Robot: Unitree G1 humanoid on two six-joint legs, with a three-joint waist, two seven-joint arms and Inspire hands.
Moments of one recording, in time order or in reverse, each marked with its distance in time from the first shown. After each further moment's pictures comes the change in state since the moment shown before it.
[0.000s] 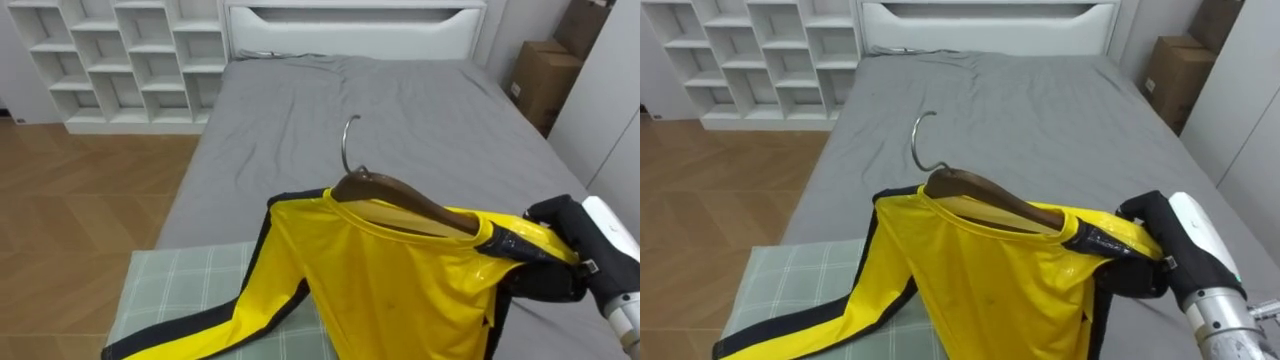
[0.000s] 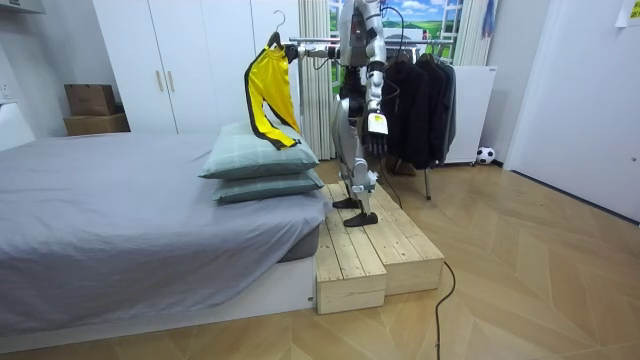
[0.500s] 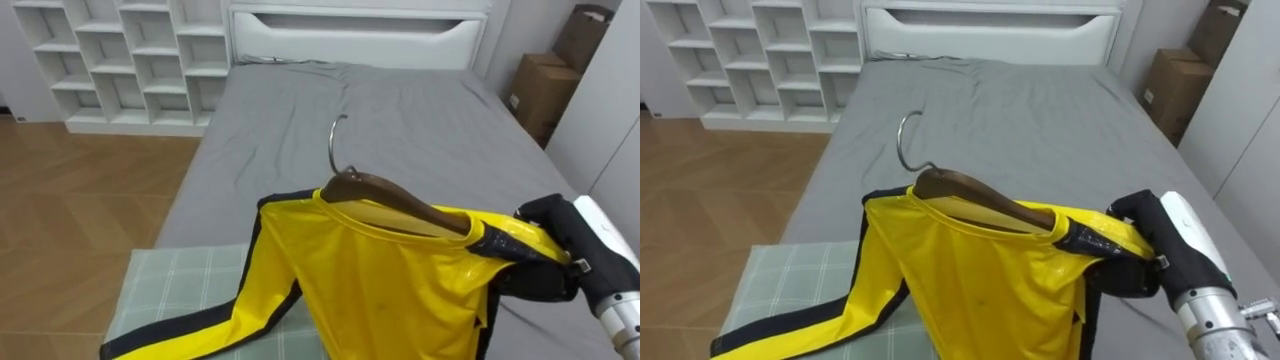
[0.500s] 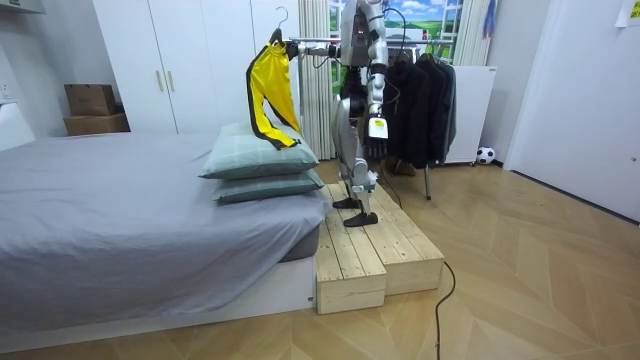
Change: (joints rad) left arm 0.003 -0.013 -0.054 0.018 0.013 0.029 -0.055; right arm 0.000 0.007 0.020 -0.001 0.036 0.000 0.001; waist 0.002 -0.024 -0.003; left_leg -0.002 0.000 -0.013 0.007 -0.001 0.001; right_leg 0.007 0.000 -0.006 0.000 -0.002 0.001
